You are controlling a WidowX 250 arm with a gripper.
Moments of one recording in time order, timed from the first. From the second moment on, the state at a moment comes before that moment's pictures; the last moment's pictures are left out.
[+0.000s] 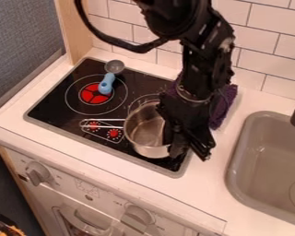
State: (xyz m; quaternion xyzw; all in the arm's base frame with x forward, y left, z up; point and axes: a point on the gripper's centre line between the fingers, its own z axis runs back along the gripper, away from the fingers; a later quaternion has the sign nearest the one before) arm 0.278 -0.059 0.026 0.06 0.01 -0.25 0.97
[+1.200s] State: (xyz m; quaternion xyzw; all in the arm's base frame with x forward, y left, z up) arm 0.263 0.059 0.098 0.04 -0.02 0.00 1.00
